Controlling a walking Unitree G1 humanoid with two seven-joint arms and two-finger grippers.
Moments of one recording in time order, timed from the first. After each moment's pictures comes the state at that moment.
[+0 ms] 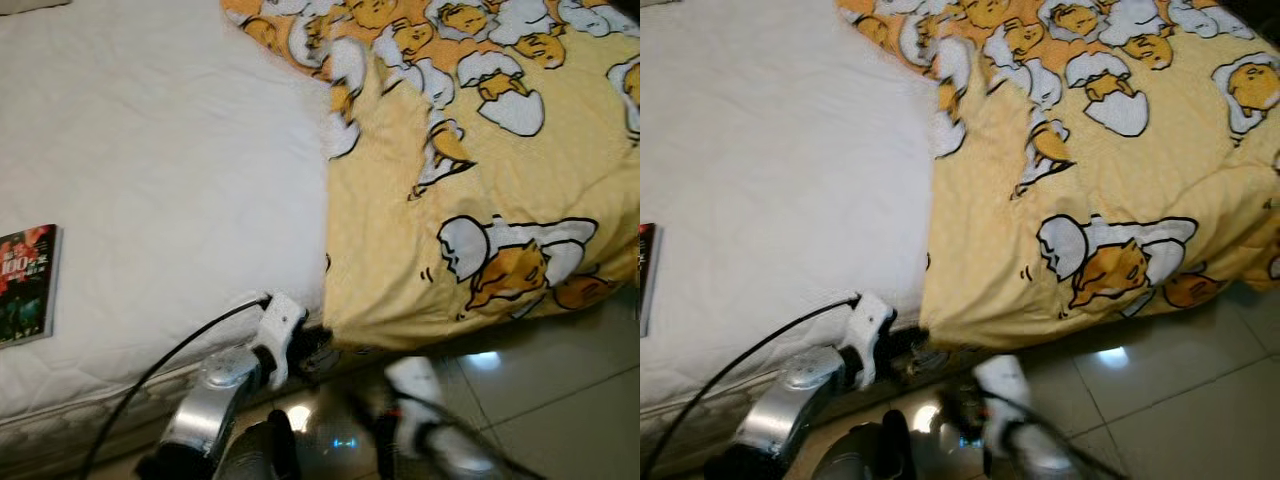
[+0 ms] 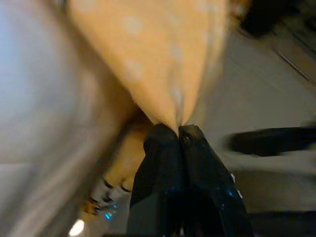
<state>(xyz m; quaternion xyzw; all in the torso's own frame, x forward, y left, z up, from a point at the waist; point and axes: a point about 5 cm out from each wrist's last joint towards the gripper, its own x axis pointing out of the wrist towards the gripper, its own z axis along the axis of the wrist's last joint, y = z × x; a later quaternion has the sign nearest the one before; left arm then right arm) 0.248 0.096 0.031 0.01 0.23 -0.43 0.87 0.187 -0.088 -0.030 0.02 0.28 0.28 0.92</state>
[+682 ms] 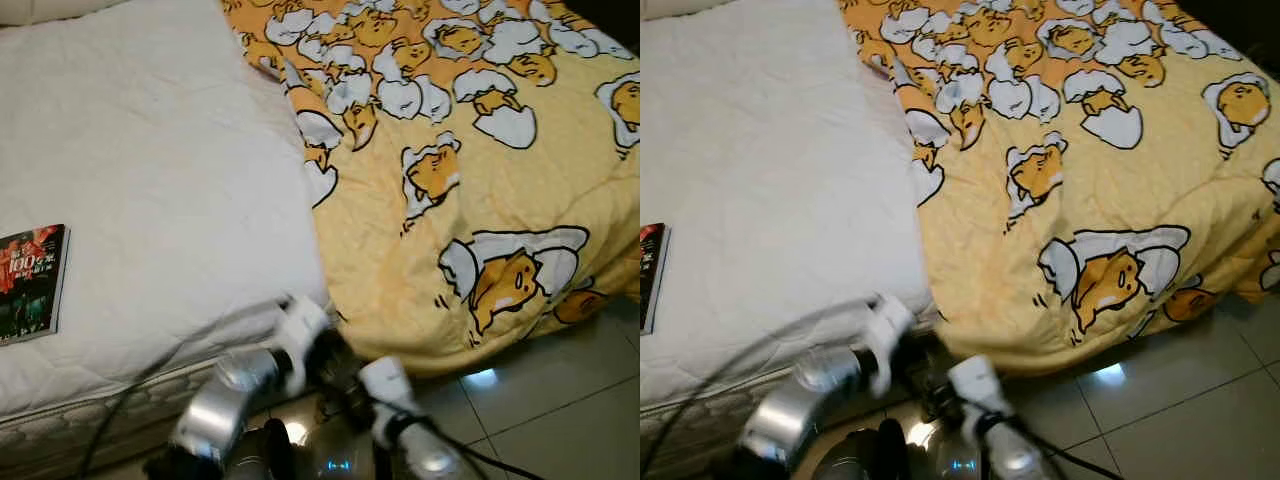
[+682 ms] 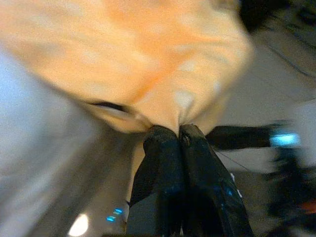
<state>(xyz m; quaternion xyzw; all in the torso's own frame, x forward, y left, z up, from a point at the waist) 0.257 0.084 0.046 0.03 0.23 -0.40 0.89 0.199 -0.099 -0.035 -0.06 0.21 0.20 0.95</state>
